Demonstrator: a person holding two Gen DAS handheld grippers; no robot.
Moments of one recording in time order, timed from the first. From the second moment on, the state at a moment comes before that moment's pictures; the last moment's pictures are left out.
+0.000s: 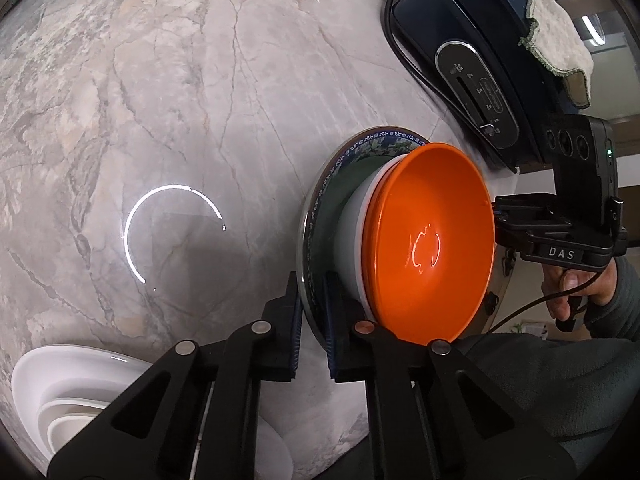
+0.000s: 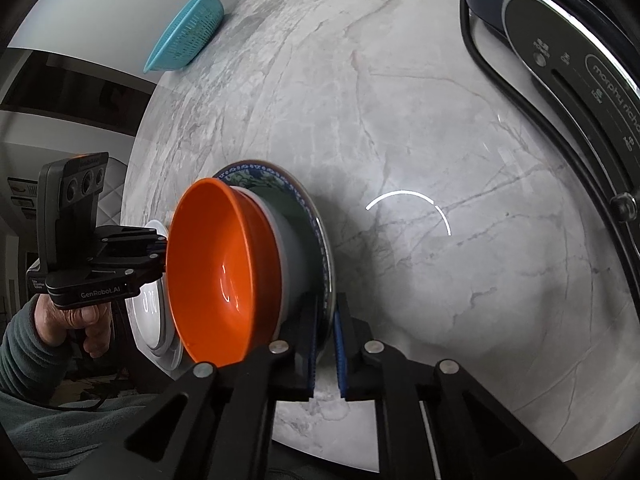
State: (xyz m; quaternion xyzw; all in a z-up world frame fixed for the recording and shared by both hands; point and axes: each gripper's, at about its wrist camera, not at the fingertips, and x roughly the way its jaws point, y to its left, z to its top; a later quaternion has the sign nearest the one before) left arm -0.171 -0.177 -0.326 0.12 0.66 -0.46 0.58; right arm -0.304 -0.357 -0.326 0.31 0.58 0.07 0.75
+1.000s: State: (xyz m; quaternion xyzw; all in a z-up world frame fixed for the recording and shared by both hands) left arm -0.181 -0.106 -0.260 0.03 0.70 -0.36 0.61; right arm -0.288 -0.339 -0.280 0.34 0.60 0.09 0.72
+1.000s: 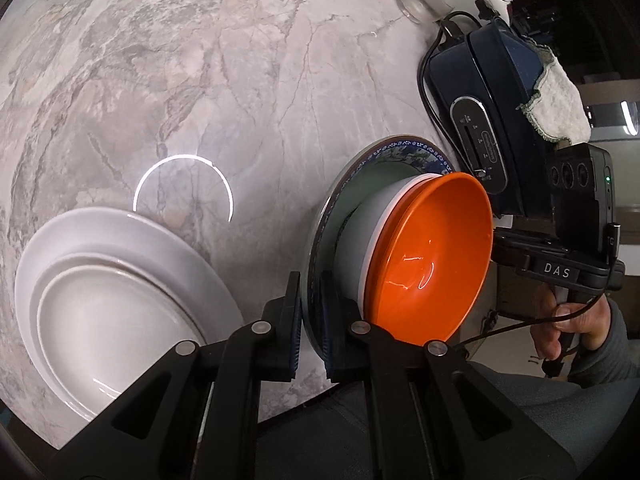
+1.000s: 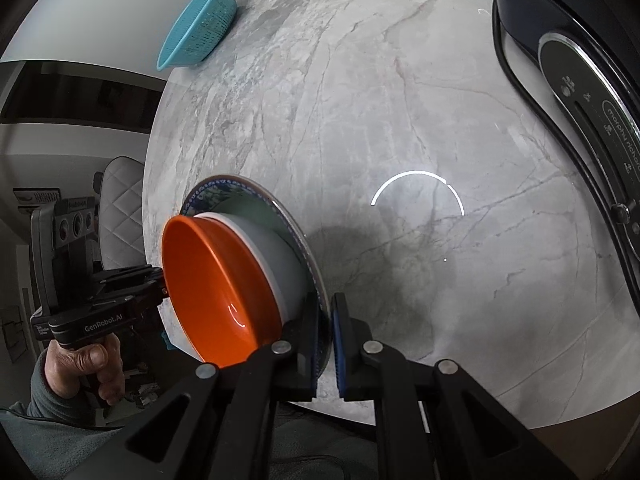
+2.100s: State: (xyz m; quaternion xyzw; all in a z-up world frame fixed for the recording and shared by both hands) left arm -0.199 0.136 -0.216 -0.12 0.70 -0.21 0.67; right arm -0.205 -0.147 -0.242 0.20 0.67 0.23 0.67
